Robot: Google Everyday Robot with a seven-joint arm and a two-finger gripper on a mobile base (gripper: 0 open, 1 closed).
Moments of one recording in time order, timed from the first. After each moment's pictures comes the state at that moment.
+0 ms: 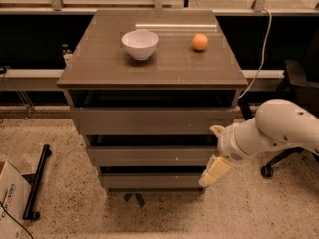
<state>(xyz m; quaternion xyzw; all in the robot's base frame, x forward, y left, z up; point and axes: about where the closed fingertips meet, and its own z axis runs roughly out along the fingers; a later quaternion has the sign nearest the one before) 0.502 -0.160 0.676 -0.56 0.78 0.11 0.26</state>
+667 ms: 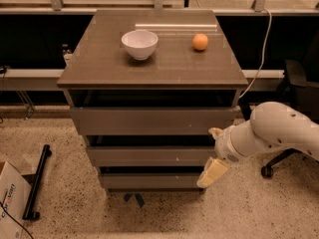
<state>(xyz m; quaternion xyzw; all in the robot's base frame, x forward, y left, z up) 0.504 -0.158 0.663 -0.56 0.78 0.11 0.25</state>
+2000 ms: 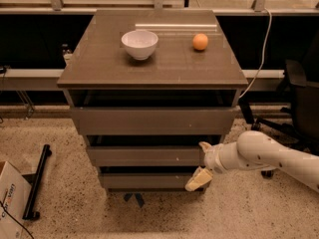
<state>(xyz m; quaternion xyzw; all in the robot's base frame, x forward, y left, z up) 0.548 -0.144 0.538 -0.52 0.78 0.17 0.31</state>
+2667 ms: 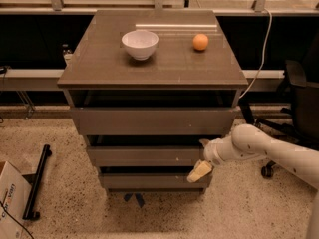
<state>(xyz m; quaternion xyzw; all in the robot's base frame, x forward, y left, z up) 0.601 -0.161 0.487 -0.52 0.79 0.17 0.29</state>
